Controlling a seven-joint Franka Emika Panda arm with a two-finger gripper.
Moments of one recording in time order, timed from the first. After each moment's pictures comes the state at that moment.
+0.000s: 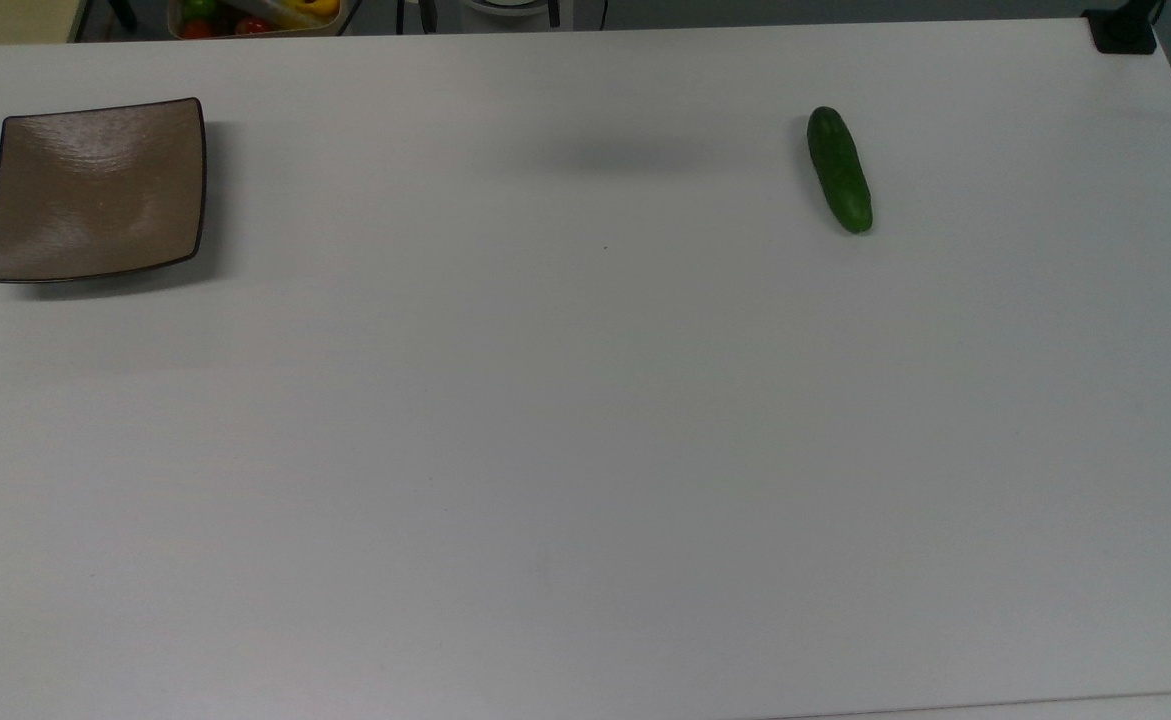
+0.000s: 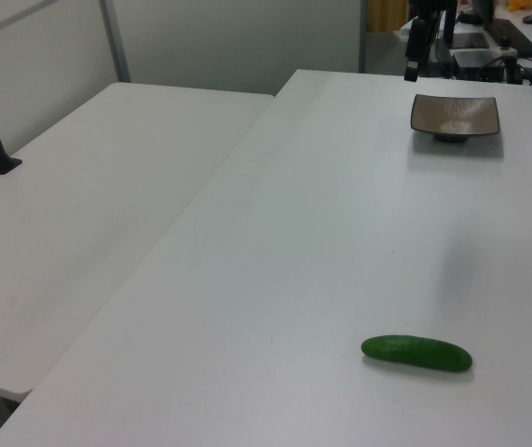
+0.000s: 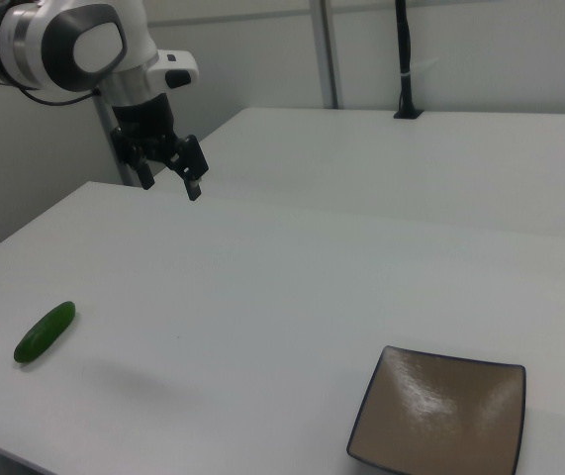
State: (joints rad) arm 0.11 -0.09 -0.01 -1.73 0.06 1.75 0.01
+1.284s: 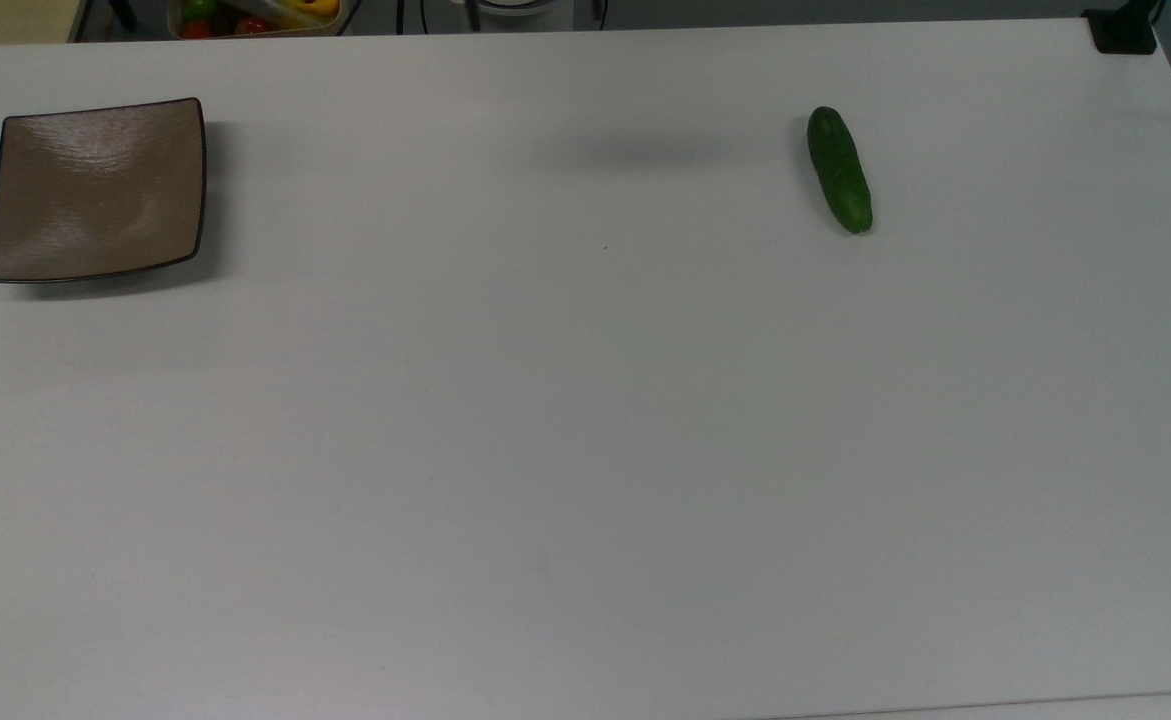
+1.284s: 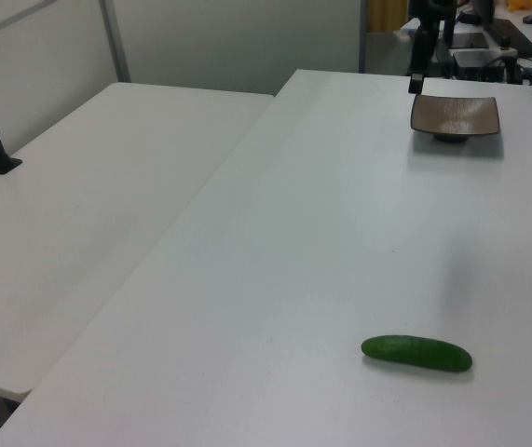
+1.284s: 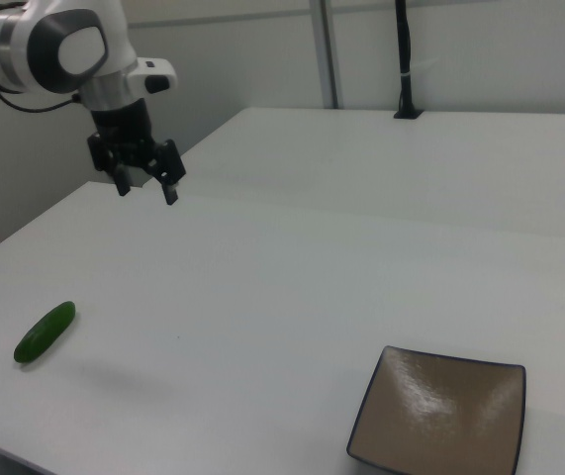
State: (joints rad) arm 0.18 -0.09 -0.01 -1.74 0.06 1.72 0.01
